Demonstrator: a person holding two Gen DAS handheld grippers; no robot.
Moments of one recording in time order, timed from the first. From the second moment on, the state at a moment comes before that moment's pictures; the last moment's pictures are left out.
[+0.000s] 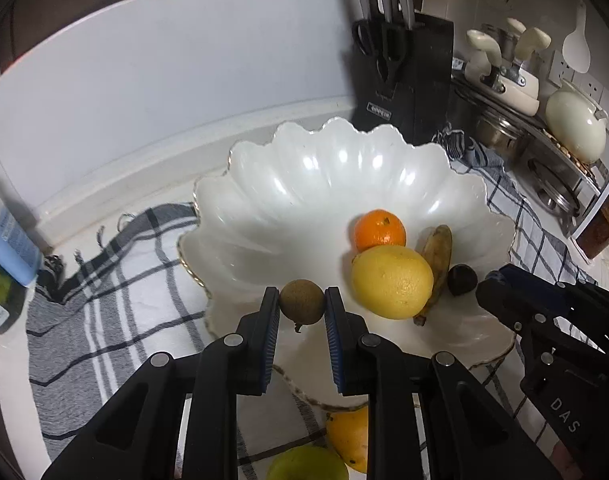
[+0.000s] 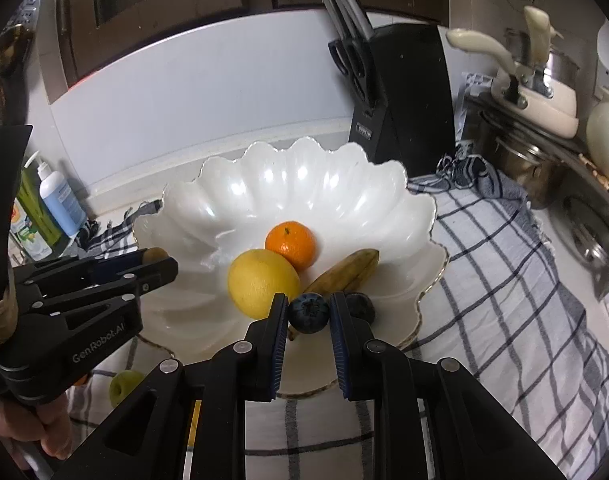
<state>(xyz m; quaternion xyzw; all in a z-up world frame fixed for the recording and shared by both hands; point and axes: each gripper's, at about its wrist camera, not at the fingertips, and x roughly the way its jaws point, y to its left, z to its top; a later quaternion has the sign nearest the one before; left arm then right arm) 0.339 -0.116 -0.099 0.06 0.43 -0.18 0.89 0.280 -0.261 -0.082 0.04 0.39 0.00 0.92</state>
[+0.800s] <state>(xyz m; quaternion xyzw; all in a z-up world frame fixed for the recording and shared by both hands) 0.315 -0.090 -0.078 0.07 0.41 -0.13 0.90 0.262 -0.259 -0.062 0.01 0.37 -0.06 0.93</state>
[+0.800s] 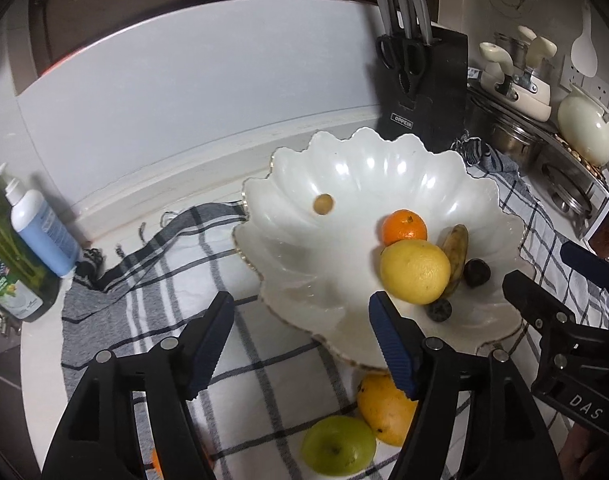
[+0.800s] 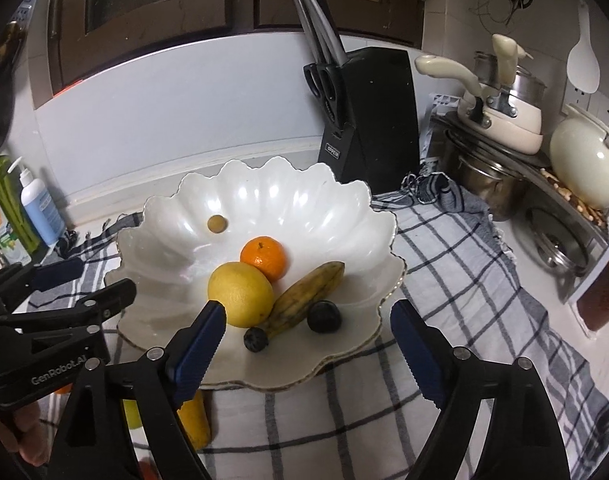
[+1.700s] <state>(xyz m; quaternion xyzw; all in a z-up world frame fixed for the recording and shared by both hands) 0.255 -0.040 -0.044 0.06 0.38 -0.09 0.92 0.218 -0.218 -0.036 0.01 0.34 -0.04 0.94</state>
